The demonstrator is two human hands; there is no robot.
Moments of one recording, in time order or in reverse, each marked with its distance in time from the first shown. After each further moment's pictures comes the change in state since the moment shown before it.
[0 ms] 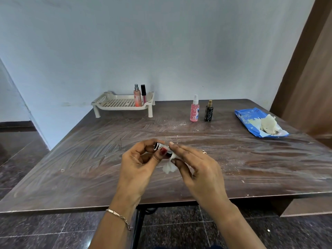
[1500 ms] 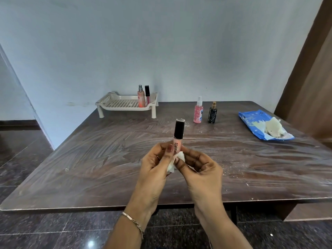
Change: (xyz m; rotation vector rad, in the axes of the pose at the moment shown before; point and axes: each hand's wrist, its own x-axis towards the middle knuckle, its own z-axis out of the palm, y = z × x) left_hand -0.006 -0.011 0.017 -0.104 -0.049 -0.148; right_hand 0.008 -0.037 0.007 0.971 0.216 0.789
